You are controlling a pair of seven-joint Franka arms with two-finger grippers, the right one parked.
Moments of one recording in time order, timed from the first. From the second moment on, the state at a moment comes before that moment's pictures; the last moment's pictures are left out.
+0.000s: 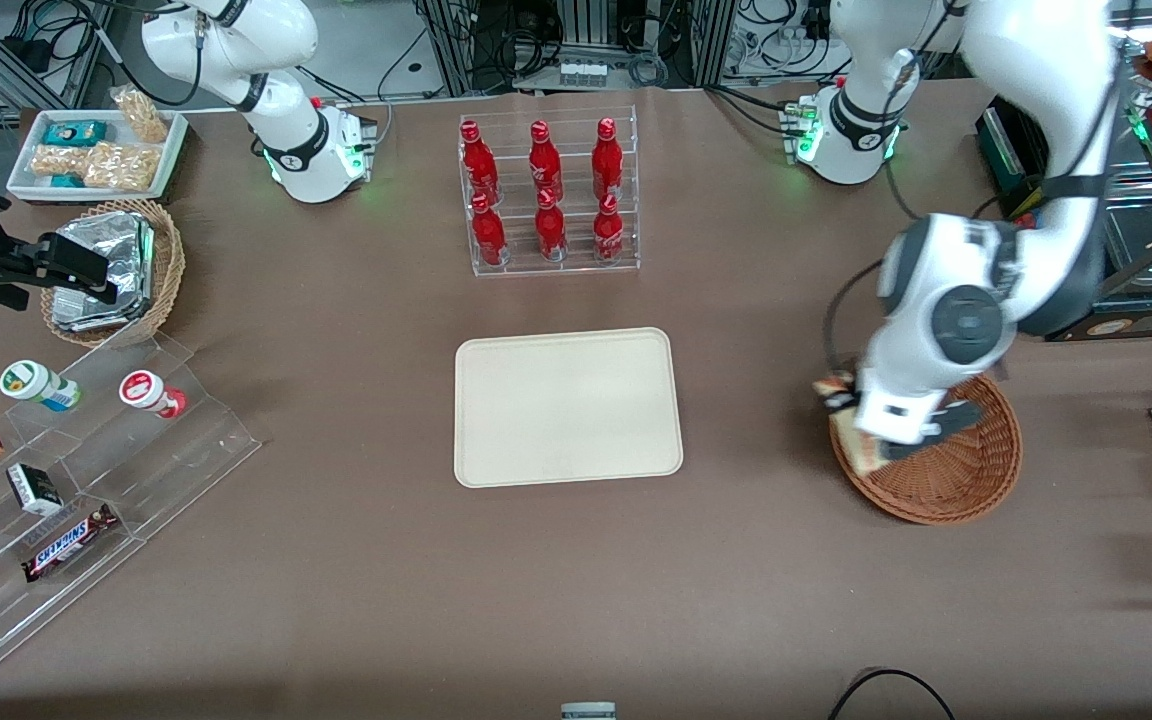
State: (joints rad) arm -0.24 0.33 -0.10 -1.84 0.05 2.01 -0.72
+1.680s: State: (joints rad) arm -0.78 0.82 -0.10 -1.34 -0.01 2.13 -1.05
